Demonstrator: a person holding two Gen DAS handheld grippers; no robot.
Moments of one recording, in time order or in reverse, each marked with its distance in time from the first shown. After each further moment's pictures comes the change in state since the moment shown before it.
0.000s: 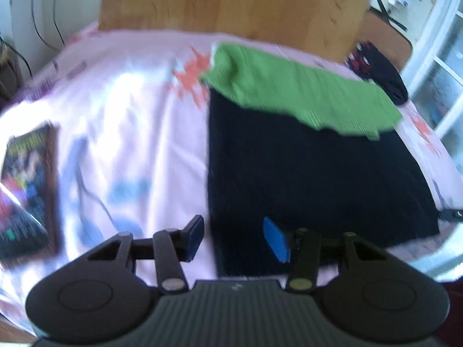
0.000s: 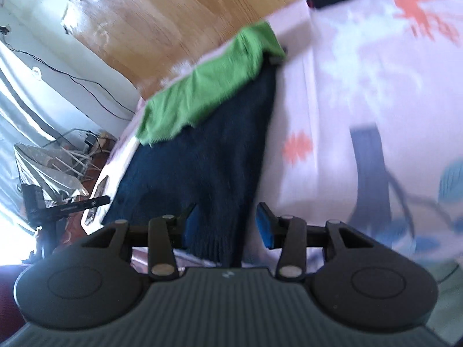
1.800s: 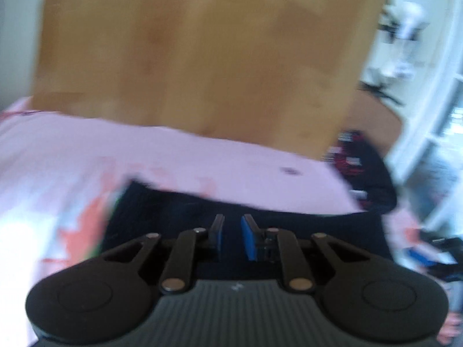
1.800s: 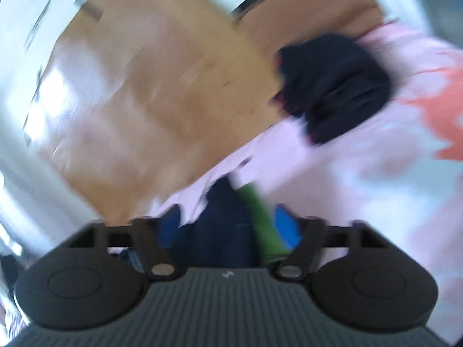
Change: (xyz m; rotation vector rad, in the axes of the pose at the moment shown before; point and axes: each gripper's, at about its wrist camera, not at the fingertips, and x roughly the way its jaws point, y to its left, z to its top) left arm 0.093 -0.071 0.188 -0.027 -0.290 -0.155; right arm 0.027 -0.018 0.138 0.118 -0.529 -0.126
